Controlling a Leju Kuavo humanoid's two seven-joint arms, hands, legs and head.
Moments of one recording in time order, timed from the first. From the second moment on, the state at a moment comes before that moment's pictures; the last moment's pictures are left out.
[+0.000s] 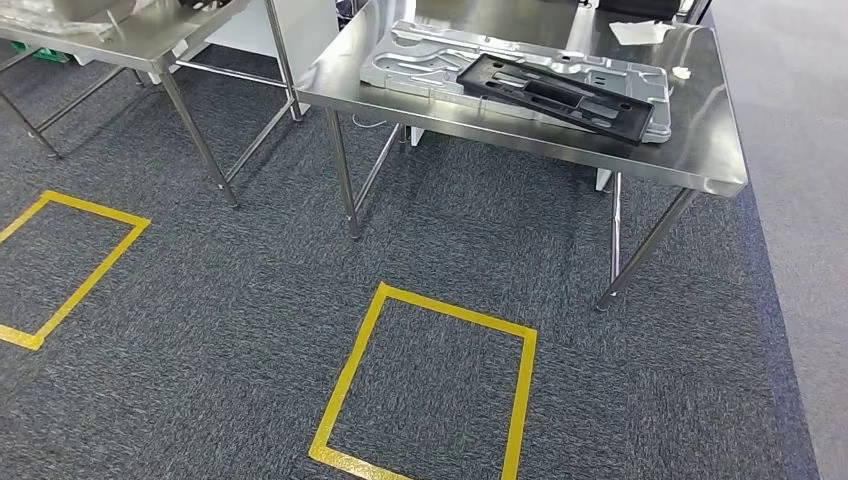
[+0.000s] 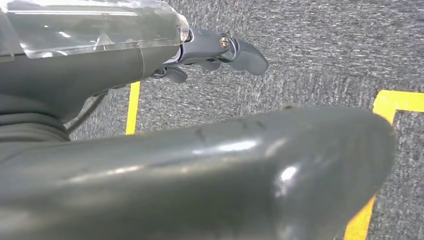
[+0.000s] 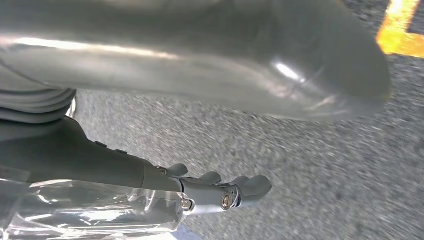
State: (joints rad) left arm -0.08 -0.16 1.04 -0.20 -0.98 0.20 -0.24; right arm -0.05 0.03 -0.50 -0.22 0.54 -0.40 -0.10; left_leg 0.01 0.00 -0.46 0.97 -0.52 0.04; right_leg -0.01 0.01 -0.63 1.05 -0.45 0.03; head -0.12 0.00
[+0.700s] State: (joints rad) left arm -0.07 -0.17 0.99 -0.20 -1.01 0.19 -0.23; right arm -0.04 0.04 -0.51 -0.21 0.54 -0.38 -0.08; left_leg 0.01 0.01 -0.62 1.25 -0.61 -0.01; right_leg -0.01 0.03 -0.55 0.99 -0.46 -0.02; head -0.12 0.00
